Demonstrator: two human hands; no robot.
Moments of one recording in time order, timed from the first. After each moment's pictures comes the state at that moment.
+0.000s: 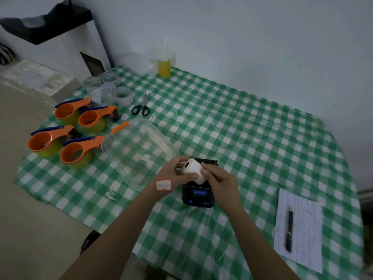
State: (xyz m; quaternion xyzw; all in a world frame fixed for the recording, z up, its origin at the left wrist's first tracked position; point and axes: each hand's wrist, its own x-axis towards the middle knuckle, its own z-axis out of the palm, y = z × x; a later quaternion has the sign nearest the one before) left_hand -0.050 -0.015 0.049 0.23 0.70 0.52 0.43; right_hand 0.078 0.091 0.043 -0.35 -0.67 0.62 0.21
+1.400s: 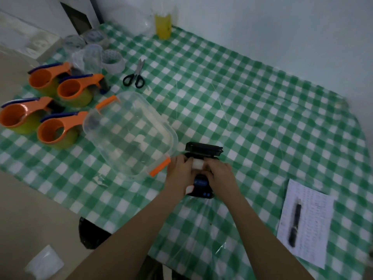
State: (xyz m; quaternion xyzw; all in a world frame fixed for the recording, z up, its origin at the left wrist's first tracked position) left_hand -0.024 0.028 -0.057 0.32 0.89 0.21 0.25; right_hand 0.067 0.130 -0.058 -0.26 -0.92 0.29 0.00
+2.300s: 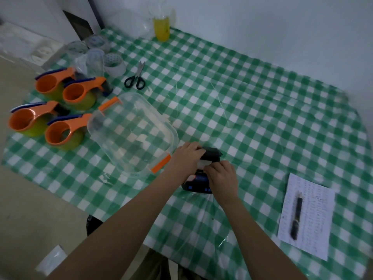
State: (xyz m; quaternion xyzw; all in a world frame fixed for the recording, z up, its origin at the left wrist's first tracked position) left_hand -0.046 0.043 -0.007 0.52 0.82 0.07 0.23; right_hand 0.087 0.115 -0.073 -0.23 -0.96 0.07 0.15
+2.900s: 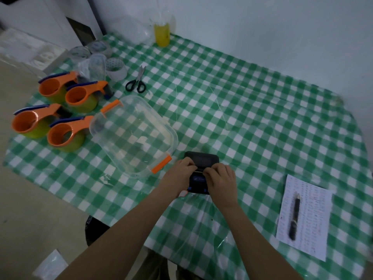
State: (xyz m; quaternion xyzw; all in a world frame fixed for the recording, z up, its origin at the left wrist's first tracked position) left_hand -0.029 0.010 -0.031 0.50 0.81 0.13 0.27; right_hand 0.097 0.108 -0.079 -0.26 -0.94 0.13 0.19
